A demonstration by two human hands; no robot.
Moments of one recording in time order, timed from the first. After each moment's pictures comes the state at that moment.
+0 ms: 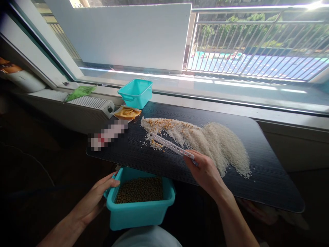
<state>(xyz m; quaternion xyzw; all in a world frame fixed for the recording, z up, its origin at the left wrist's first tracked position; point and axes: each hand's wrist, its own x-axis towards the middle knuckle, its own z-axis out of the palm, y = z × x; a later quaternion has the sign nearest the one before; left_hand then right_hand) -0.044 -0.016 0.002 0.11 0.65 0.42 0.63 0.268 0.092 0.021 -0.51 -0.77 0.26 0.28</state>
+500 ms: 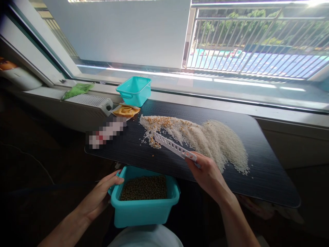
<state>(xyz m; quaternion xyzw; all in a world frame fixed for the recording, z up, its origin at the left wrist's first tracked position) -0.032 -0.012 0.001 0.12 0.63 0.41 0.65 0.276 0.079 0.020 -0.53 -0.76 0.26 0.28</state>
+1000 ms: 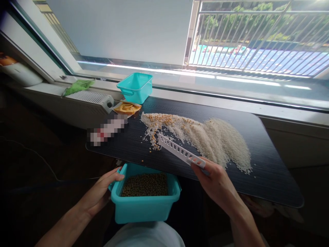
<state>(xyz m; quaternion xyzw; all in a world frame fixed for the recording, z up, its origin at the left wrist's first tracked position) -0.036 -0.010 0.000 0.14 0.62 0.40 0.66 0.288 0.063 0.024 -0.54 -0.75 0.27 0.27</state>
